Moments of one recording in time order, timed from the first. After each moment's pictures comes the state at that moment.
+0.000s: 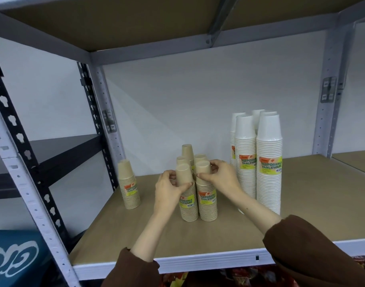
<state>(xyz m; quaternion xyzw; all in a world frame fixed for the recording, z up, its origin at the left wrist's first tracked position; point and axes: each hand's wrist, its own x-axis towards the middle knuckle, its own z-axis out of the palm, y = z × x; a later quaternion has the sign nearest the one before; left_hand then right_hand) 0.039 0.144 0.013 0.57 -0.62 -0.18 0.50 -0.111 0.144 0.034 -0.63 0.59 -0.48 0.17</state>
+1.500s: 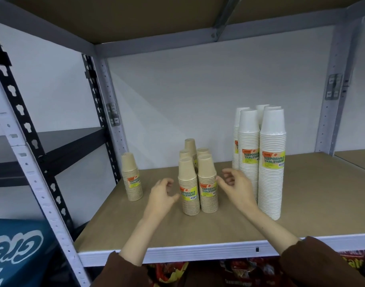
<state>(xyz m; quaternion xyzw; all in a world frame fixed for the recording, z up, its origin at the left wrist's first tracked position) 0.073 0.150 -0.017 0.59 -0.69 -0.12 0.39 -0.132 0.164 -0.016 -0.61 0.58 -0.53 0.11</state>
